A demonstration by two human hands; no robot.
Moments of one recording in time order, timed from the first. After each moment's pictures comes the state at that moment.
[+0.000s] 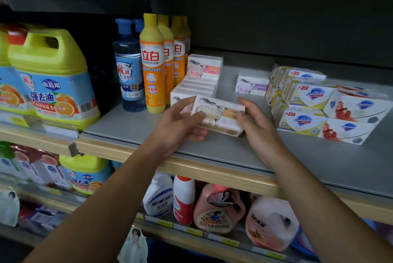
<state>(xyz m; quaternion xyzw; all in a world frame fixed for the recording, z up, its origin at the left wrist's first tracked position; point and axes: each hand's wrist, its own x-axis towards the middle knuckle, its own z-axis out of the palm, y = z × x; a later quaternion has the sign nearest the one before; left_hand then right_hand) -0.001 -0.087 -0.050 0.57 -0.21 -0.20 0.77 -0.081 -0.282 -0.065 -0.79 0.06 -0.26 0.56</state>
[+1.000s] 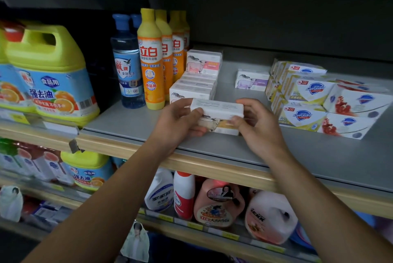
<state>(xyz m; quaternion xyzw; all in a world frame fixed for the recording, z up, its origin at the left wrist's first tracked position) -0.005 -0.091 -0.059 0.60 -0.23 -0.14 0.76 -0.097 -0.270 -0.057 -0.81 0.05 -0.33 0.48</state>
